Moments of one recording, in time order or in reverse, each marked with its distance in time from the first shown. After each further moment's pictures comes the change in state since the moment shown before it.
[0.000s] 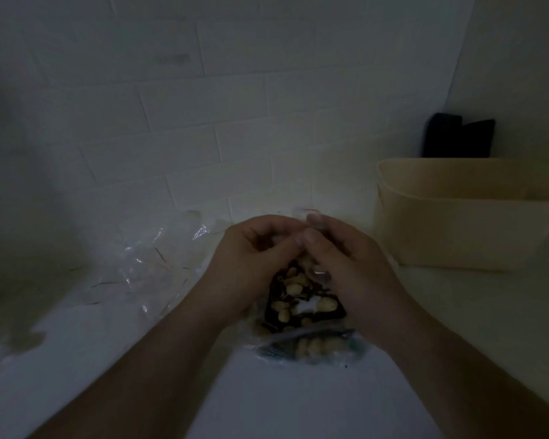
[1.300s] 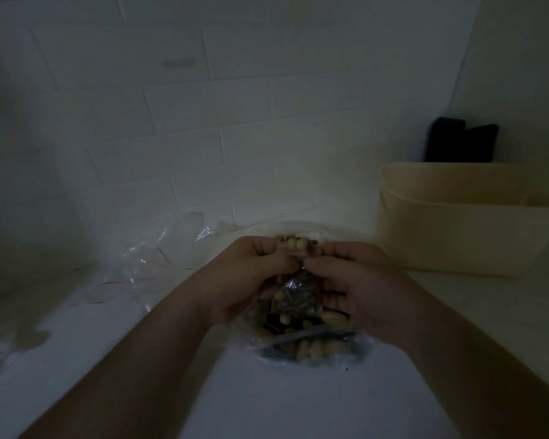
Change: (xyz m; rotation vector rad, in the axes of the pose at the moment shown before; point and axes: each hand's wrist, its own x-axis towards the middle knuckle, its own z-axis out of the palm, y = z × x) left_hand 0.002 0.007 -0.015 -0.055 -0.188 -0.460; right_hand 0.002 -0.004 -0.012 0.264 -0.139 0.299
